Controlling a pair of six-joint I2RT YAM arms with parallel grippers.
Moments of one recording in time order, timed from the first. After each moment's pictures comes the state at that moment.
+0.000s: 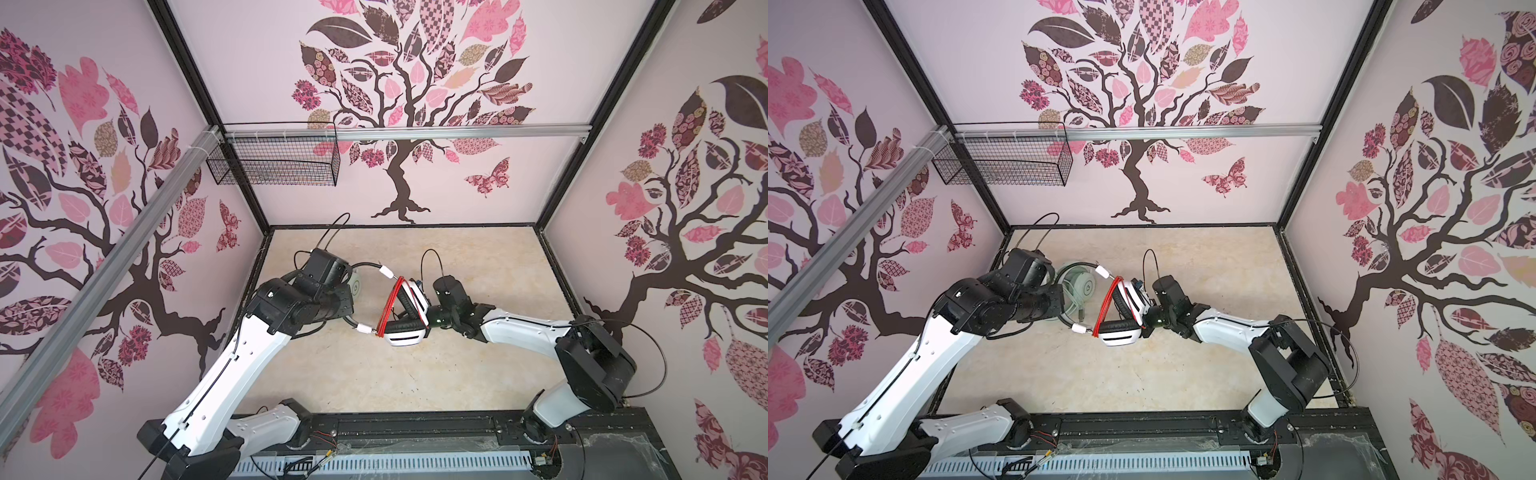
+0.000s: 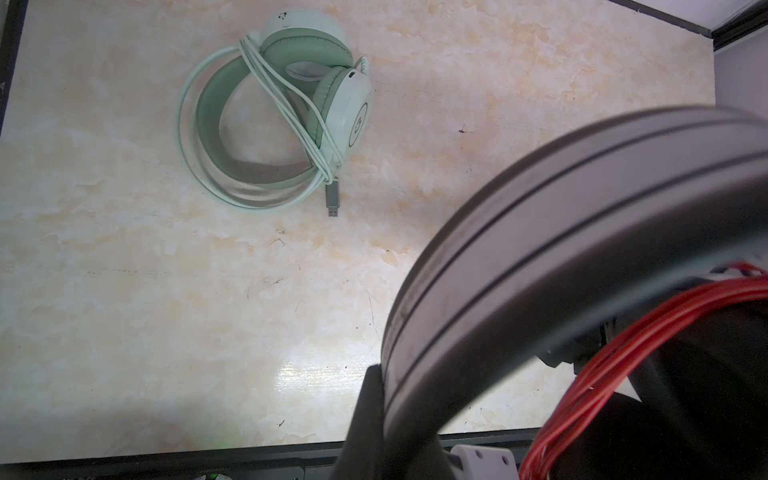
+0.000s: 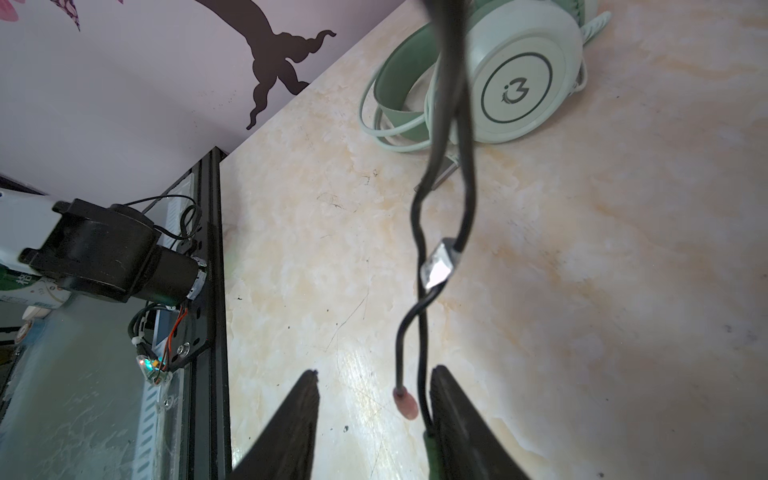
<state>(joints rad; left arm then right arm) -0.59 1.16 1.46 -1.30 -0.15 -0.67 0.72 1.57 0.84 0.14 -0.60 0.13</state>
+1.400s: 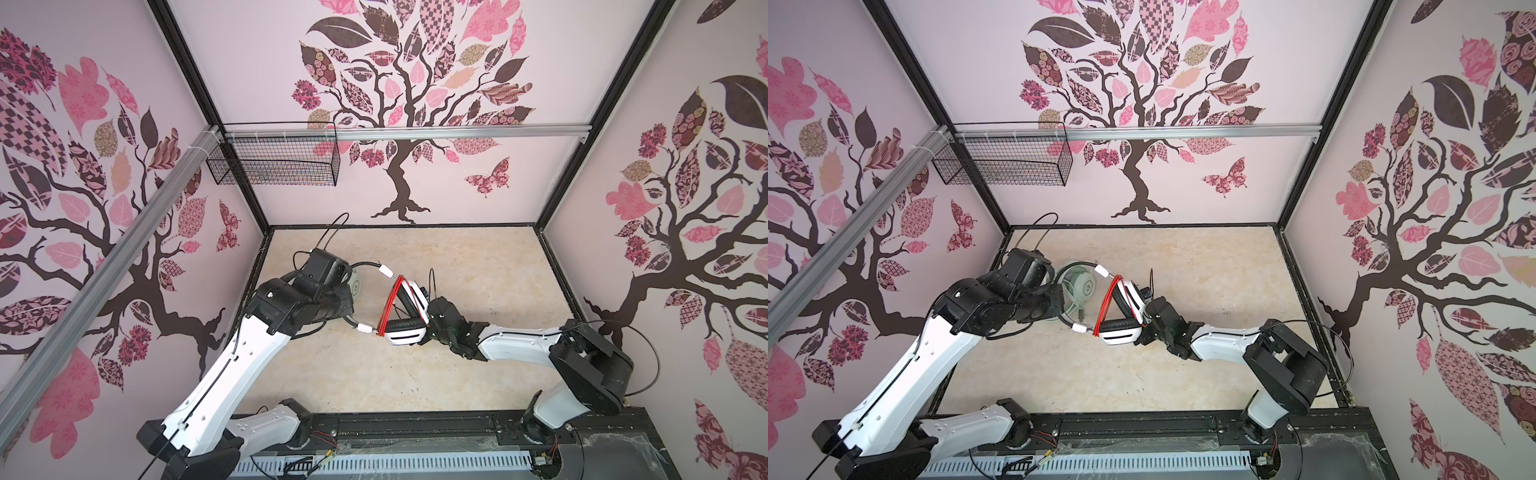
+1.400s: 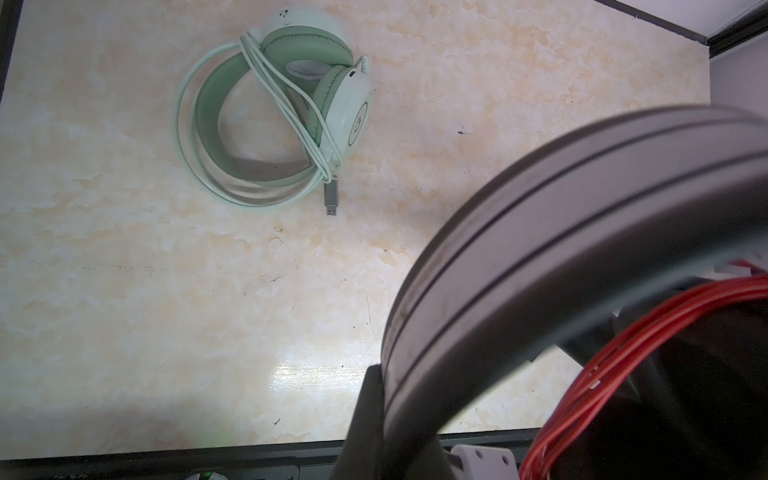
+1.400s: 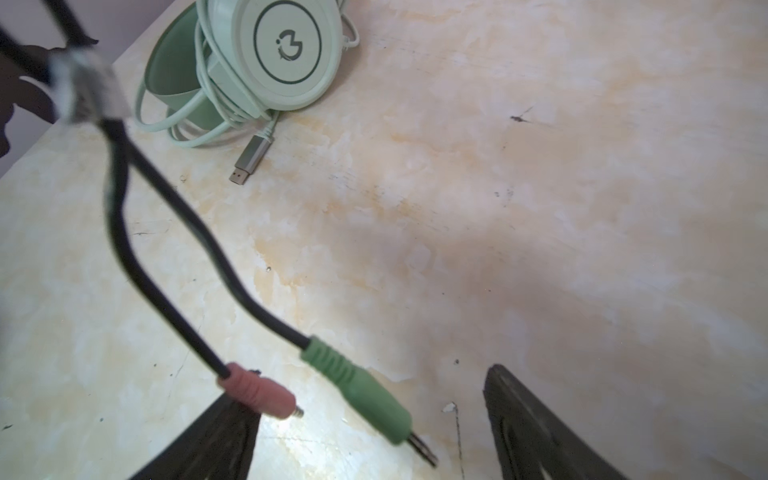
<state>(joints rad) -0.59 1.15 1.46 -1.30 -0.15 -0.68 0.84 1.55 0.68 0.24 0.06 0.34</state>
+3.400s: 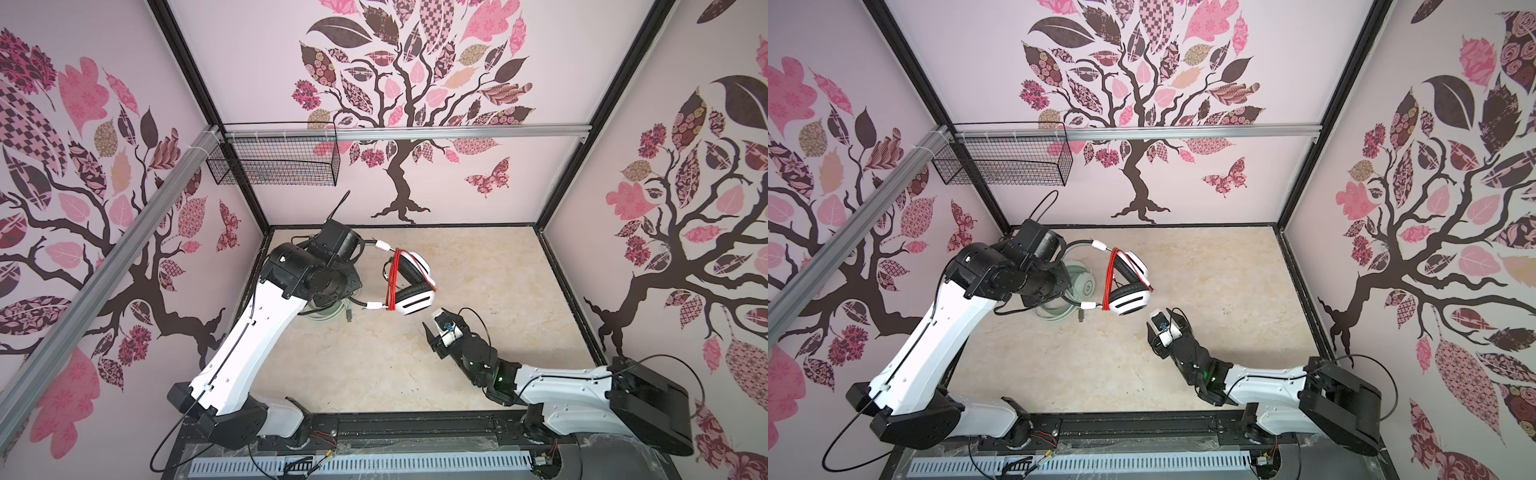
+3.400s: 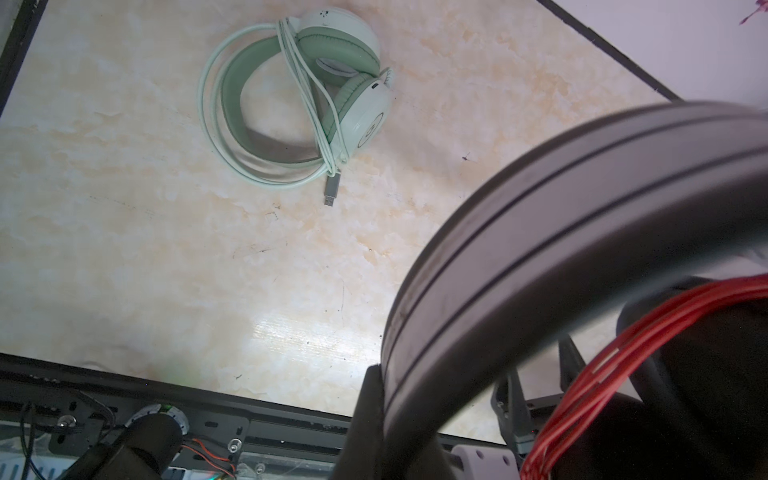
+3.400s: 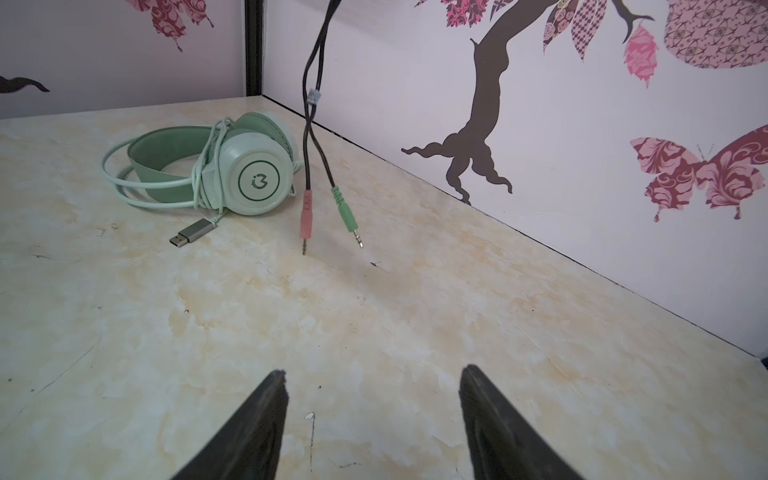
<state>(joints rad) -0.59 1.43 1.91 -1.57 -0.18 -0.96 1.05 1.25 0.29 0.78 0.57 -0.19</state>
